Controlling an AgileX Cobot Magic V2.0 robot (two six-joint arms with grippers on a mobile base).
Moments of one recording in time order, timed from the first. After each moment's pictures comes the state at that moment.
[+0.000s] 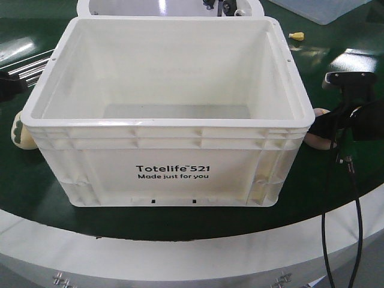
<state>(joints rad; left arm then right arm) 0.08 1.35 -0.81 0.02 0.06 -0.13 0.01 1.69 -0.87 0.06 0.18 -0.10</state>
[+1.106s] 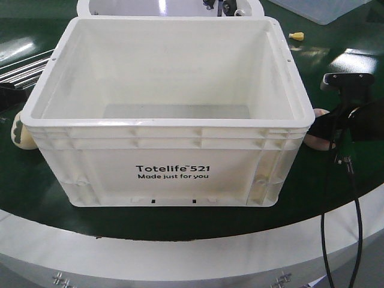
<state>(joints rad) 0.11 1.46 -0.81 0.02 0.04 -0.13 0.01 1.70 -0.88 0.06 0.18 -0.10</state>
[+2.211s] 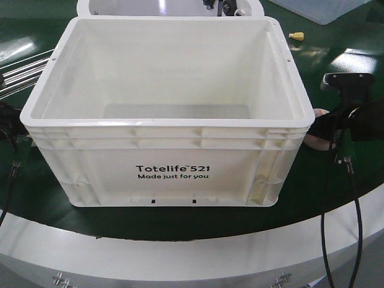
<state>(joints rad) 0.10 1.72 -0.82 0.02 -0.09 -0.14 0.01 1.70 -0.88 0.06 0.18 -0.10</state>
